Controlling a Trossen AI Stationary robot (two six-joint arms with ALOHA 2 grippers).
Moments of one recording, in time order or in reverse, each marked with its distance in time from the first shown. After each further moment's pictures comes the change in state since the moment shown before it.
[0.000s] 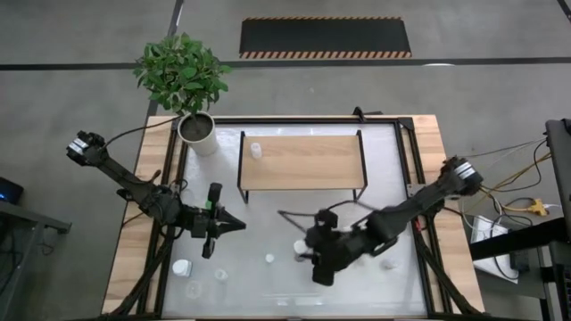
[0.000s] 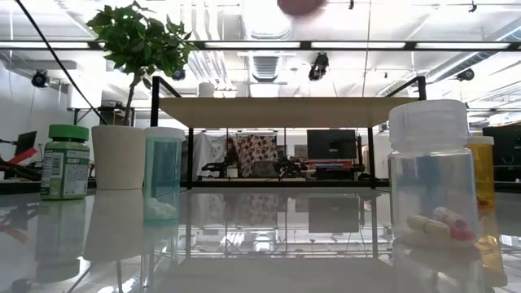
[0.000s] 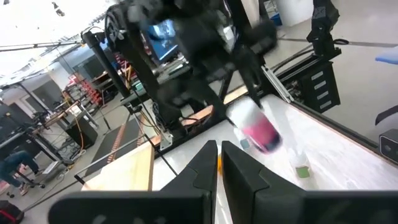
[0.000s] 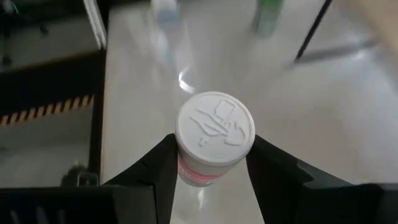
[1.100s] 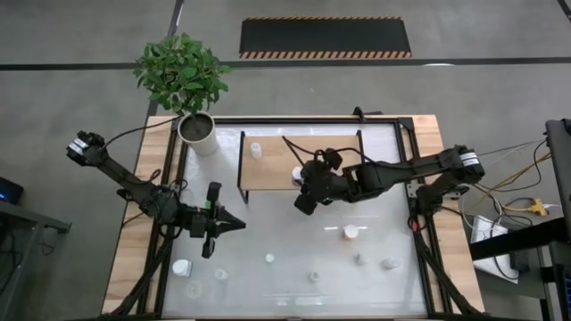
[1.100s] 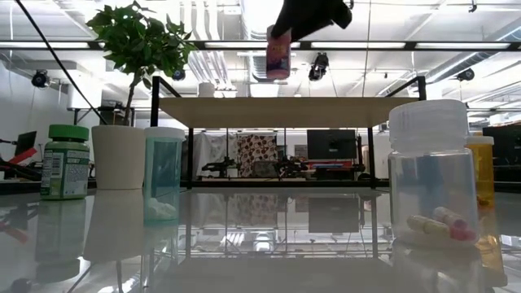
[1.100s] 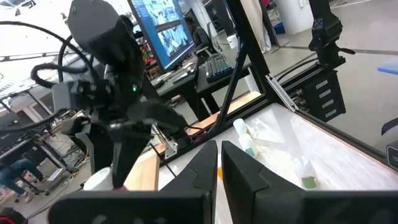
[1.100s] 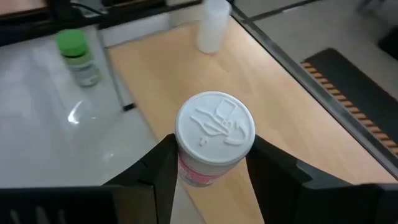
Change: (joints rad) left arm 0.000 -0.001 0.000 0.036 0.000 0.024; right arm -0.339 -0.066 -0.041 -0.060 0.226 -0.125
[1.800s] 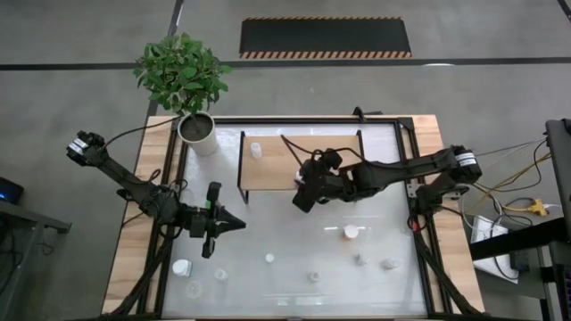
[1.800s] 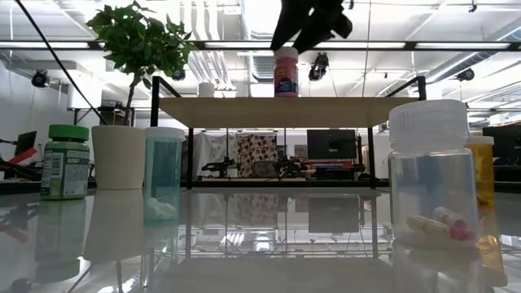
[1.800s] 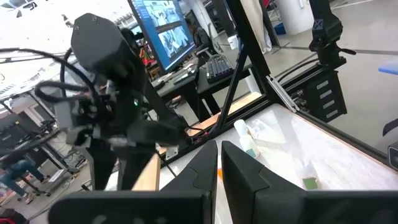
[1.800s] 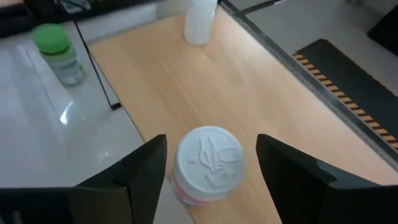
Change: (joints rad) left arm 0.000 0.000 0.000 0.004 0.000 0.005; right arm -0.019 0.015 -0.012 -0.003 0.012 0.035
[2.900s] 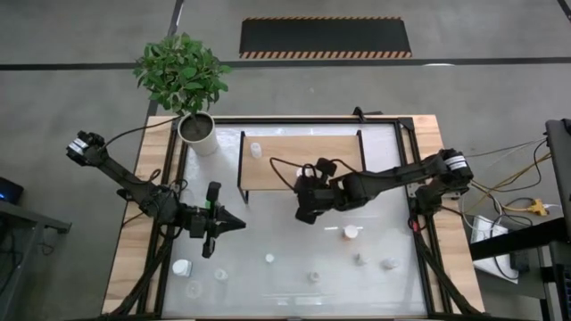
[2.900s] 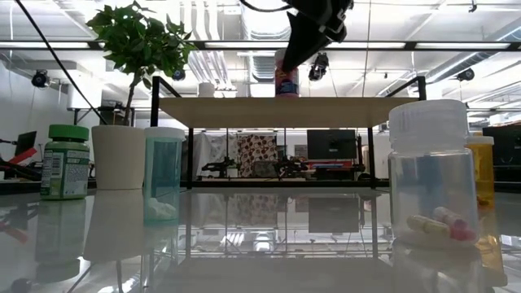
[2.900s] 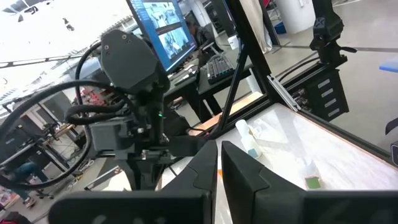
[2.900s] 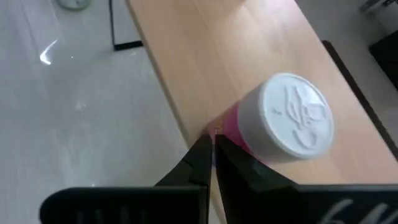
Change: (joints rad) left arm 0.000 0.000 0.000 0.004 0.000 0.020; right arm 0.044 0.084 0.024 -0.103 -0.033 -0.121
